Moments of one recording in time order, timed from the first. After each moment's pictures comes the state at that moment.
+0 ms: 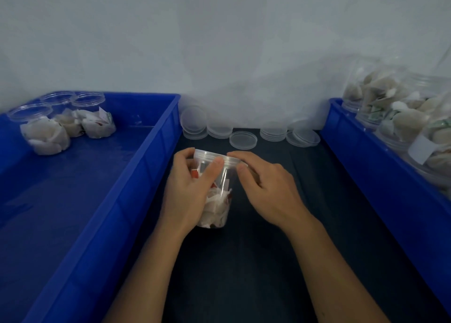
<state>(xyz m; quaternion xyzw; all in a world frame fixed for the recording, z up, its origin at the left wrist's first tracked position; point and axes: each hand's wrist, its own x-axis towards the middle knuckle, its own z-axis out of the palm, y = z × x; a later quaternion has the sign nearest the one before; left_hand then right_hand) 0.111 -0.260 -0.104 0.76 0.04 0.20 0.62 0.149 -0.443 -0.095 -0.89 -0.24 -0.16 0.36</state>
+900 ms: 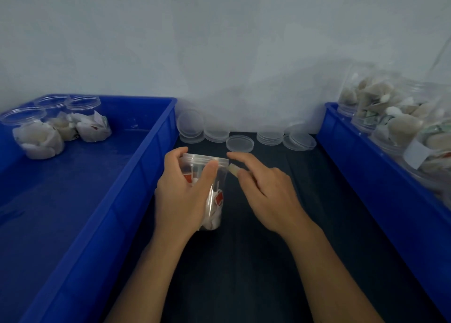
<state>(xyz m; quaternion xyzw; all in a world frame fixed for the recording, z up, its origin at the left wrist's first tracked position) 0.109 -0.266 -0.098 0.79 0.09 0.27 0.54 0.149 -0.447 -0.094 -0.88 -0.25 -0.15 0.37</state>
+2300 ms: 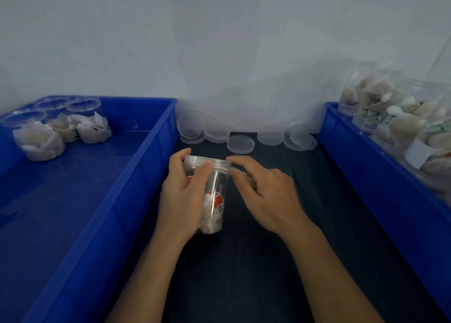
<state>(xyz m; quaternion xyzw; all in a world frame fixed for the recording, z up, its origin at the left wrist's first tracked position) 0.110 -0.263 -0.101 0.73 0.06 0.21 0.64 0.150 -0.444 -0.096 -0.90 -0.24 -0.18 0.32</state>
